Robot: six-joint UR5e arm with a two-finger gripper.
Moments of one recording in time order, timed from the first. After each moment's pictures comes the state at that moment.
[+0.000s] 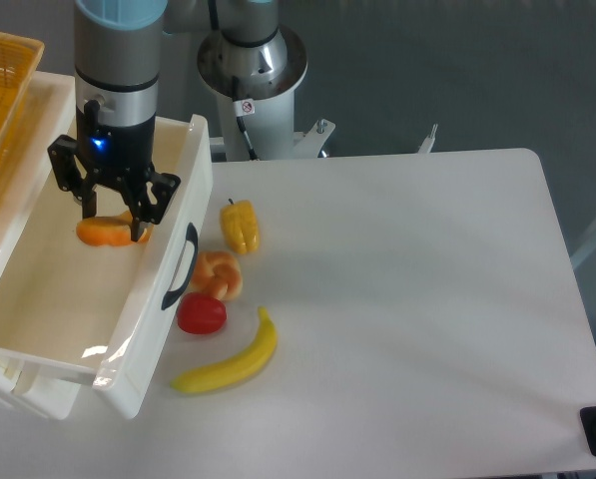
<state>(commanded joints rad) 2.15 -1.67 -1.50 -1.30 1.31 0.42</state>
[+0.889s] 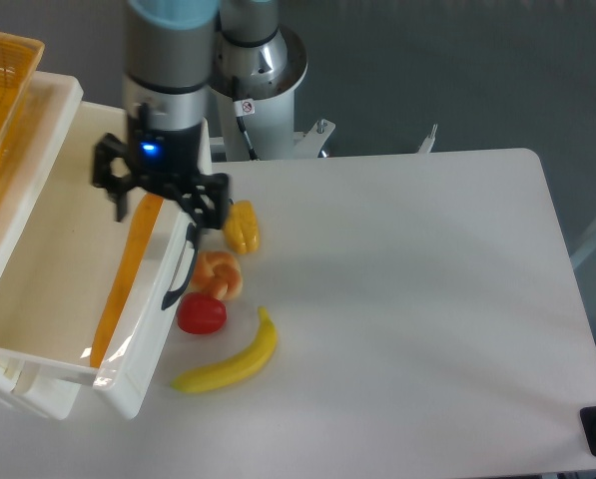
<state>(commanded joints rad) 2.38 -1.71 -1.48 -1.29 1.31 0.63</state>
